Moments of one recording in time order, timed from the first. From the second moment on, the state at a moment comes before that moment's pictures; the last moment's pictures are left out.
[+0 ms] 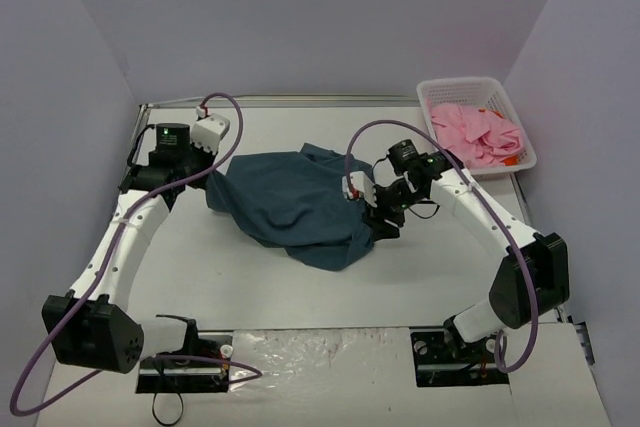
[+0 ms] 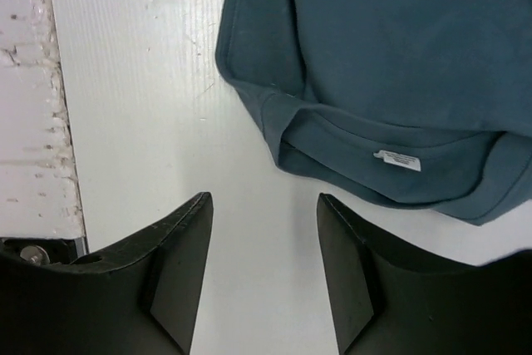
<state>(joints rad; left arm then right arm) -0.16 1.25 1.20 -0.63 0.03 0.34 0.43 1.50 1.23 -1.04 -0.62 -1.00</state>
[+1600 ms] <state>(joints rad) -0.01 1.26 1.18 -0.63 0.21 0.27 0.91 1.91 1.31 -0.73 -0.48 -0.94</state>
